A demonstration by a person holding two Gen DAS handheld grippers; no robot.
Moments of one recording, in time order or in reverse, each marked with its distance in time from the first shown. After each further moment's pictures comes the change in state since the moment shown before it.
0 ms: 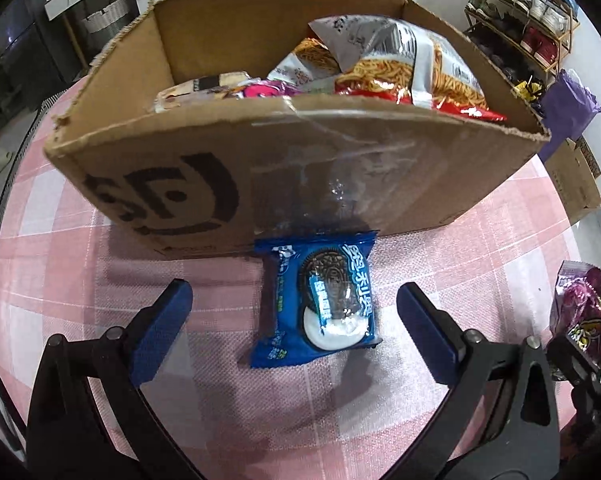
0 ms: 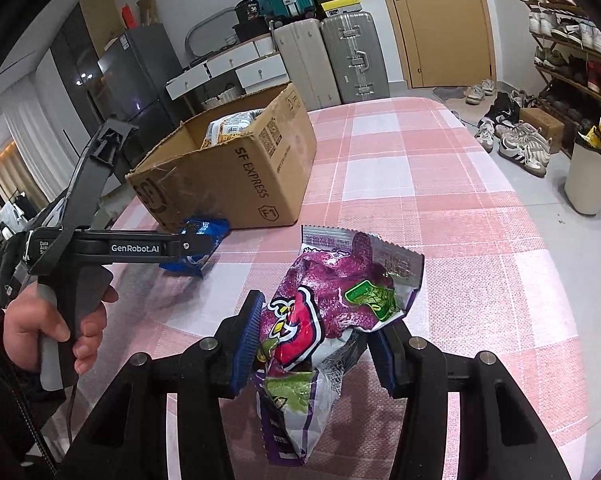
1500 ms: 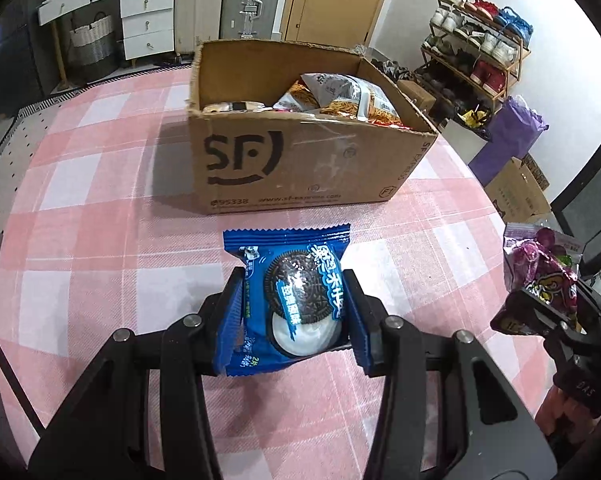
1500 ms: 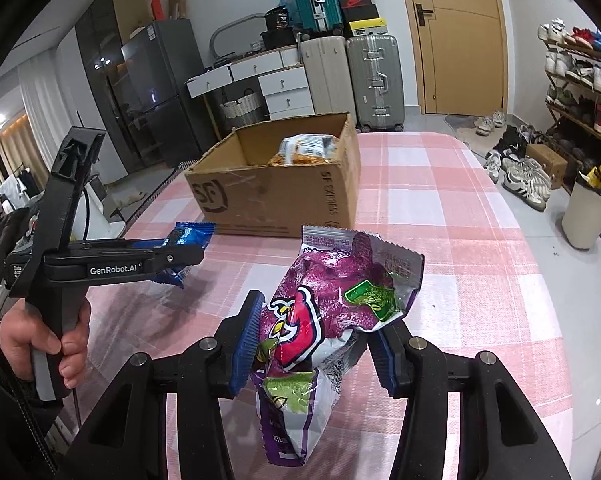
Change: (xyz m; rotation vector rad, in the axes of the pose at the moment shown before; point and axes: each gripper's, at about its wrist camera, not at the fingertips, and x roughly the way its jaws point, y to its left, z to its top) left arm -0.099 0.044 -0.058 -0.006 -0.148 -0.198; right arm -0.045 0.074 -0.005 -0.107 -0.049 -0.018
